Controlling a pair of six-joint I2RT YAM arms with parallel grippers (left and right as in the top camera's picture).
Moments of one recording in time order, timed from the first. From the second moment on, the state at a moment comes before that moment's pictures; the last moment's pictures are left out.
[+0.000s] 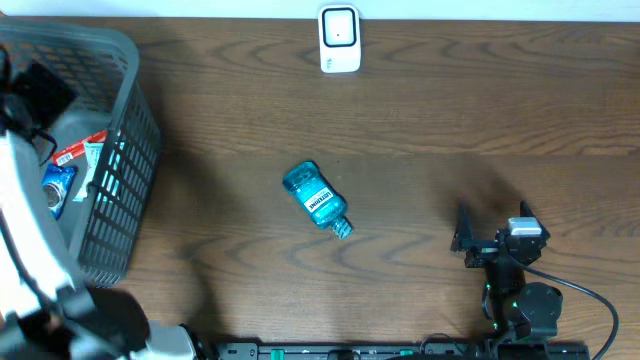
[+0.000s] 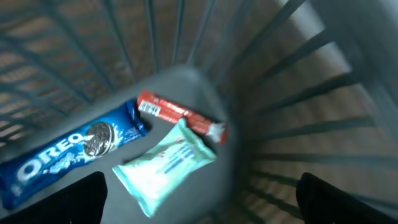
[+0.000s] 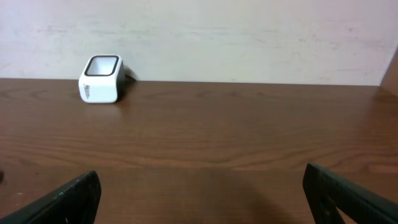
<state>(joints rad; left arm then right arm) 0.51 1.64 1.69 -0.96 -0.03 -0.40 0.01 0.01 0.01 -0.07 -0.02 -0.01</state>
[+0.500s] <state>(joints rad) 0.51 2.07 1.68 -0.98 0.00 0.12 0.01 0.01 0.01 -0.07 -0.02 -0.01</state>
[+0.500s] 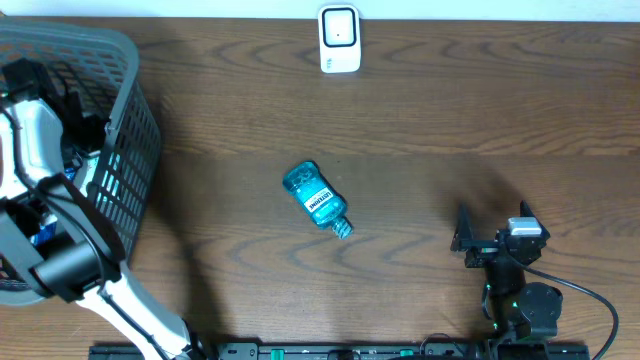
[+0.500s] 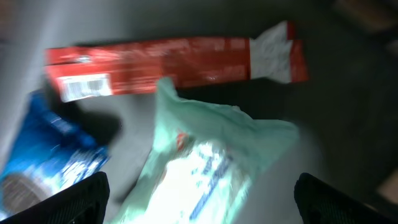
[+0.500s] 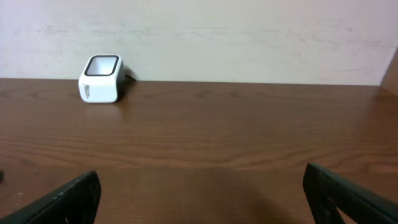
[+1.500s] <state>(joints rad) 0.50 1.81 1.84 -0.94 -0.06 -0.01 0.01 0.01 0.01 -0.07 -0.02 -0.01</state>
